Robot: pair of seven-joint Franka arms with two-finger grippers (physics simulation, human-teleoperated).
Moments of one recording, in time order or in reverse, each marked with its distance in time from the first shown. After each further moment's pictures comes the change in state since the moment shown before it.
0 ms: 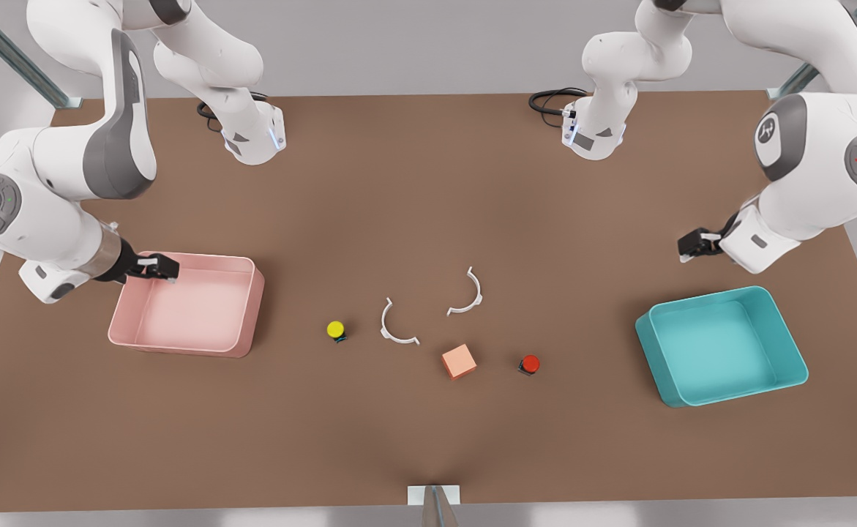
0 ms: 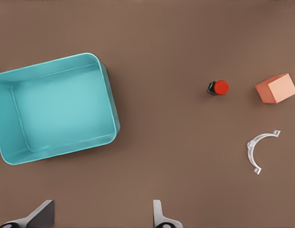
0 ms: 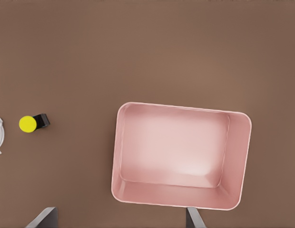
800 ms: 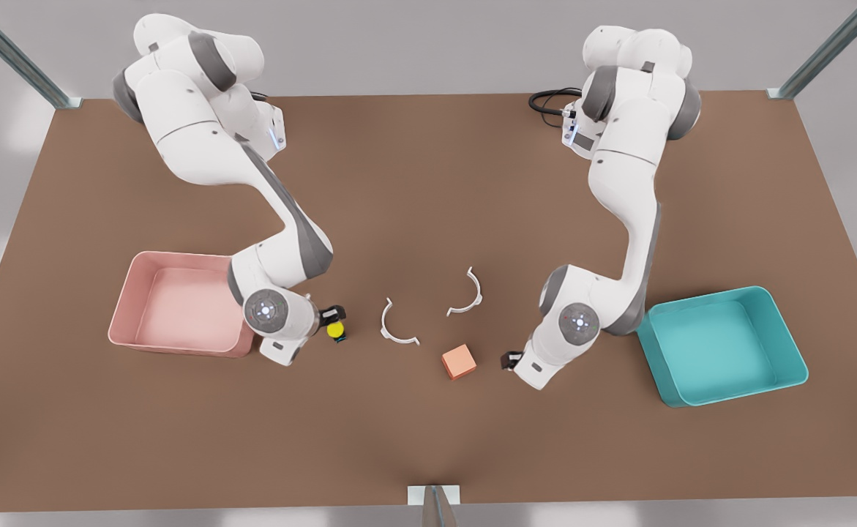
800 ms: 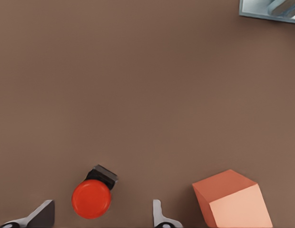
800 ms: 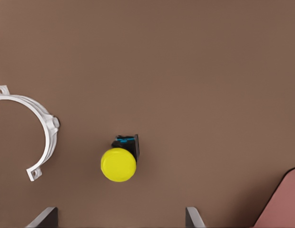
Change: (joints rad) left arm -0.333 0.703 -0.007 0.204 -0.054 0.613 -0.473; right arm 0.276 0.476 0.121 0.040 -0.035 0.342 0.078
